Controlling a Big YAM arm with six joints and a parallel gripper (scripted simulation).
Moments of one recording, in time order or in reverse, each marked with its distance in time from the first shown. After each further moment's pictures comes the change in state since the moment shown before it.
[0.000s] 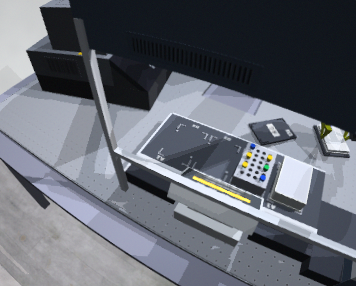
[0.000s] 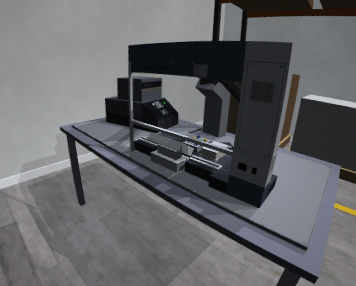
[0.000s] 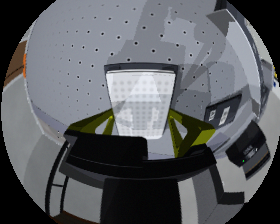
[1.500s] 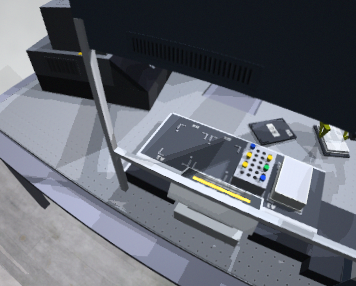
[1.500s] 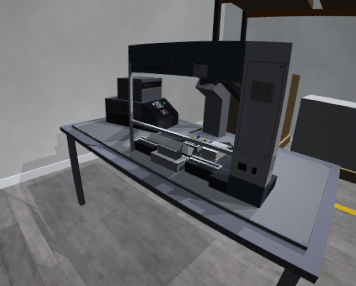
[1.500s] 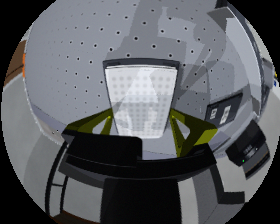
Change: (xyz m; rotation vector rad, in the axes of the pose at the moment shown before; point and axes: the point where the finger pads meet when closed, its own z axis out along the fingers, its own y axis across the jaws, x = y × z) arm 0.006 0.000 0.002 0.005 0.008 -0.004
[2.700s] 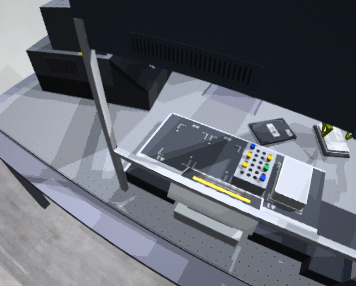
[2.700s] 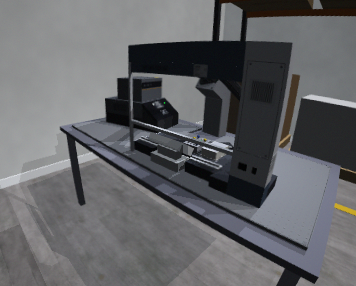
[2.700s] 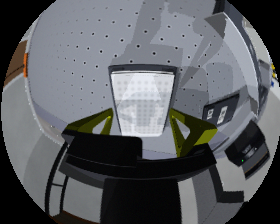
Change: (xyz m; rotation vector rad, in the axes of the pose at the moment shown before) arm -0.008 0.002 -0.011 -0.006 -0.011 0.001
